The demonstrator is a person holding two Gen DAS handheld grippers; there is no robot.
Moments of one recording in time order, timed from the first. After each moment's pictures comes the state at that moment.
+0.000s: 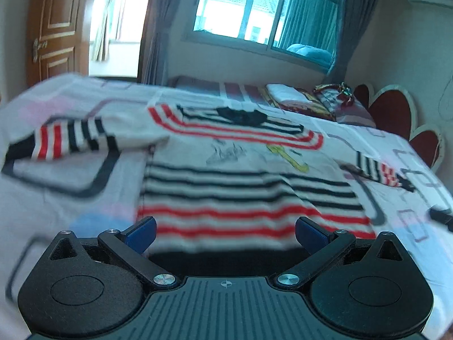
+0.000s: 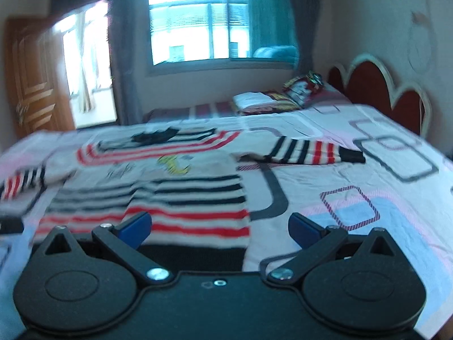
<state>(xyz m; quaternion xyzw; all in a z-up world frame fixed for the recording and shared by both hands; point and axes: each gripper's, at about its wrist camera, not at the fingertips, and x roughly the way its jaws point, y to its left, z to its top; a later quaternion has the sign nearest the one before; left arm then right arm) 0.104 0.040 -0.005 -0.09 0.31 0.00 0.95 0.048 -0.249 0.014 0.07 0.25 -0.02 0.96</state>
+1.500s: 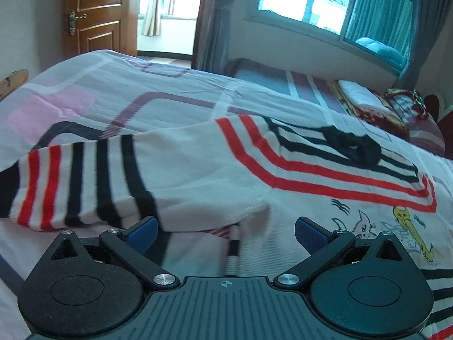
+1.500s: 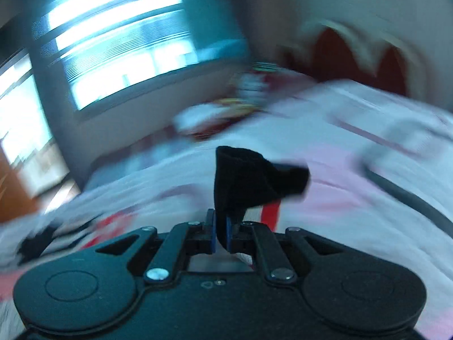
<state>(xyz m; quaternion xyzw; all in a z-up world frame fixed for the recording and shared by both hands) 0.323 0.158 -0.055 -0.12 0.36 0.12 0.92 0.359 -0.373 -0.037 0.11 0.24 -0.02 0.97</state>
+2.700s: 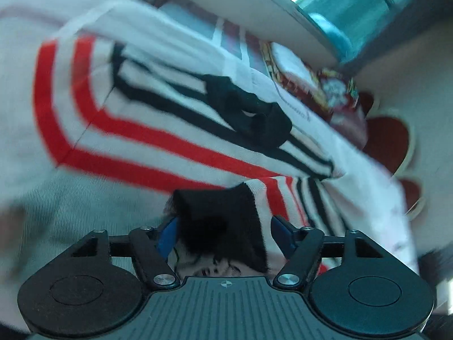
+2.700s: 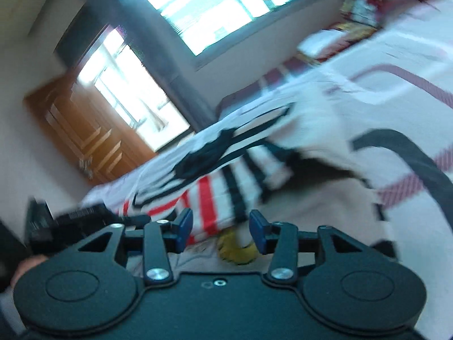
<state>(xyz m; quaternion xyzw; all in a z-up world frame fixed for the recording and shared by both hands) 0.475 0.057 -0.111 -0.25 0.44 -0.07 0.86 0.331 -0.287 -0.082 0.31 0.29 0.15 0.89</state>
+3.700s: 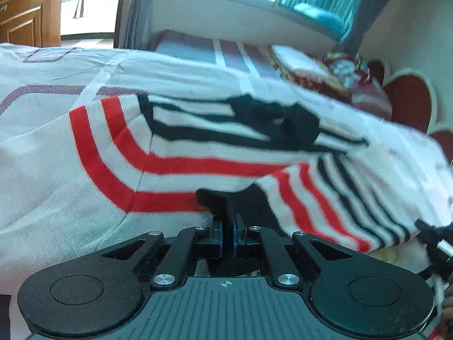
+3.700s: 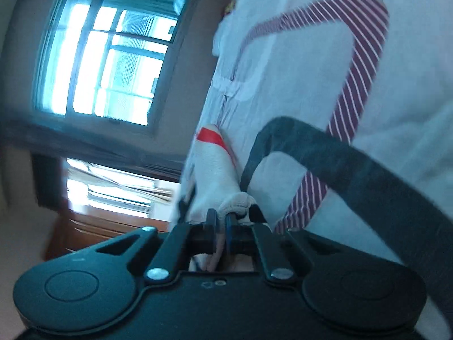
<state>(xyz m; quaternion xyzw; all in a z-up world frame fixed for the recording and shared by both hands) 0.456 0.085 -0.104 -0.12 0.40 -0.04 0.91 0.369 -0.368 -0.143 0.52 0.28 0.06 0.80</state>
